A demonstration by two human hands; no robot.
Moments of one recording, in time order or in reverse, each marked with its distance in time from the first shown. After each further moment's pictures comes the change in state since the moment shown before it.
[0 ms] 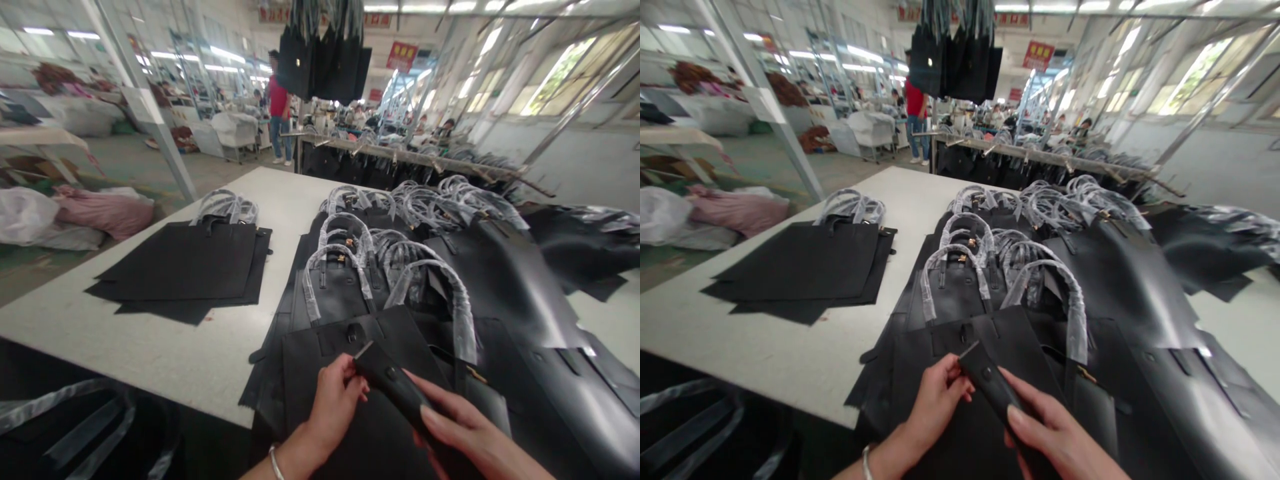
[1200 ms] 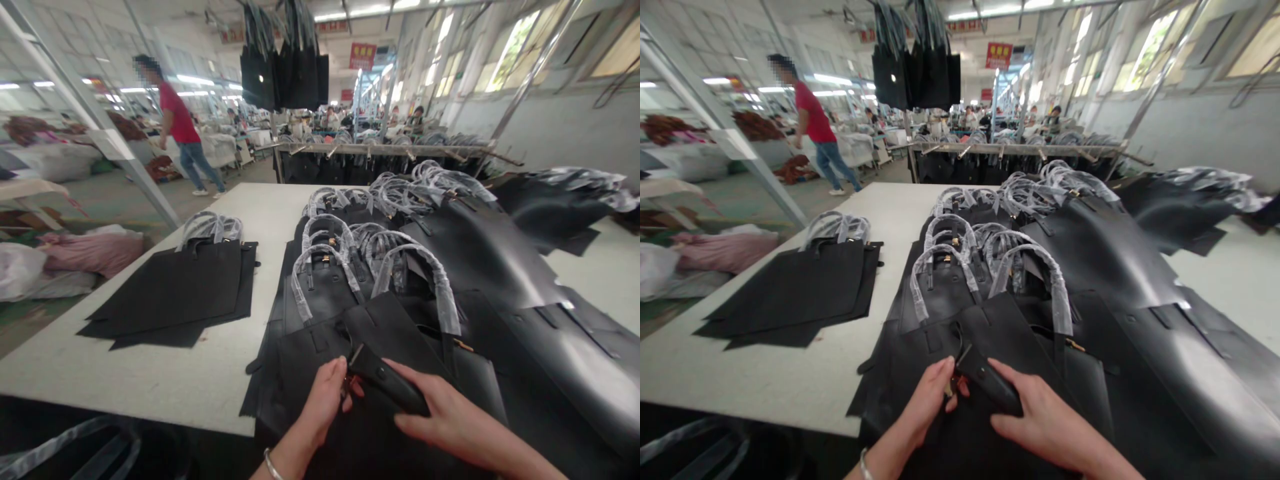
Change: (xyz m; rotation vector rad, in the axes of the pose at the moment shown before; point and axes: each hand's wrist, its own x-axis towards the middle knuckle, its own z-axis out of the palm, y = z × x) left_hand -0.001 -0.004 -0.003 -0.130 -0.100 -0.229; right_hand 0.013 0.021 -0.018 -0.584 0.057 -0.382
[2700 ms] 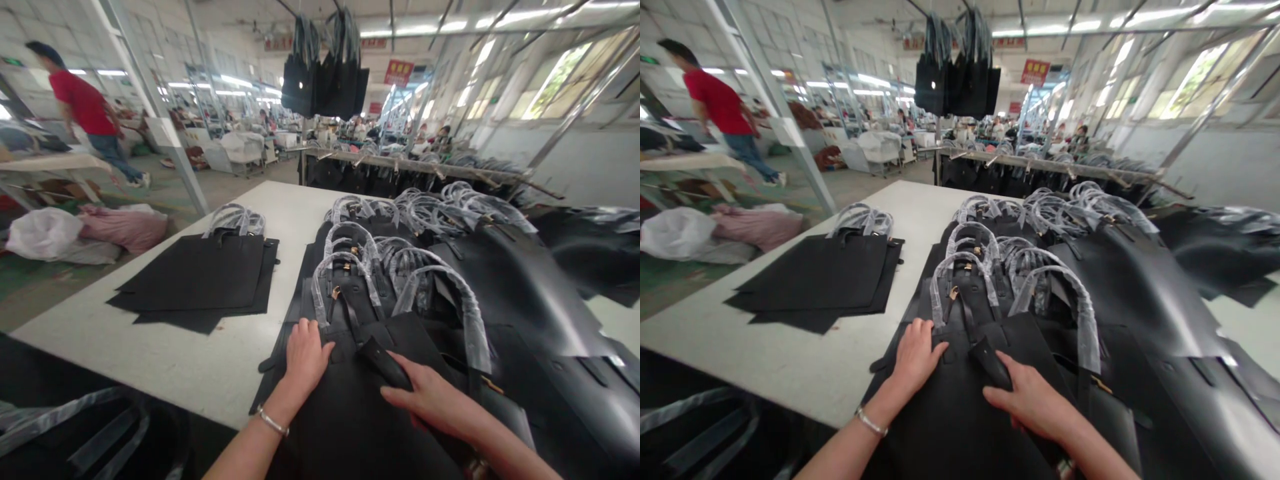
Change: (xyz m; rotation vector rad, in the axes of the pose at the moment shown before) left_hand 0.036 0.040 -0.076 1.402 0.571 0.203; right_hand 0.063 -0.020 0.006 -0.069 -0.109 0.185
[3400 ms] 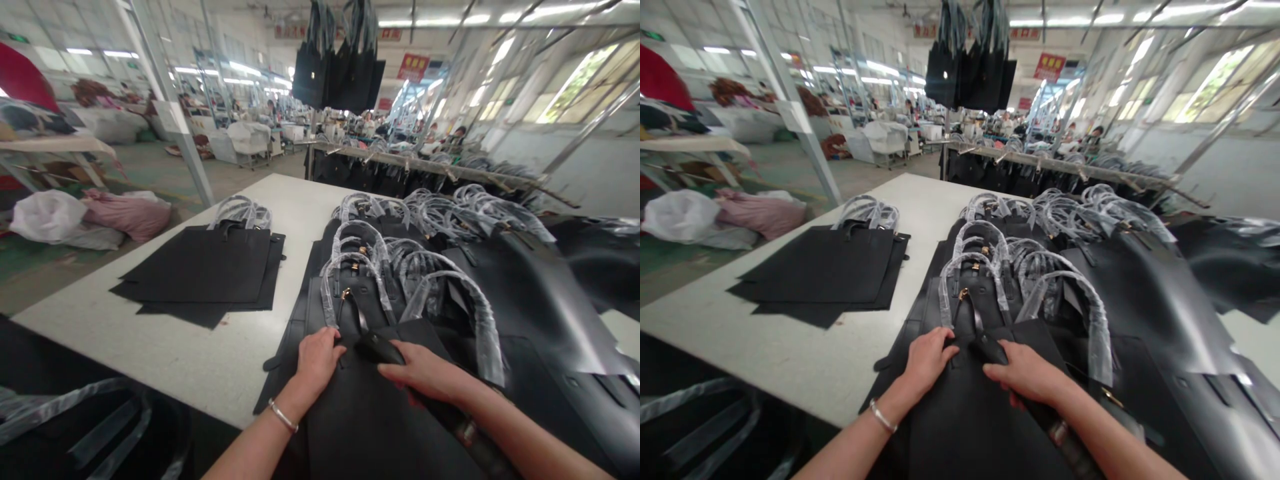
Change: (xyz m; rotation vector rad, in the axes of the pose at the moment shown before) left_hand 0.007 -0.002 0.010 -0.226 -0.170 0.112; right_hand 0.033 -0.035 -0.014 -0.083 -0.029 0.051
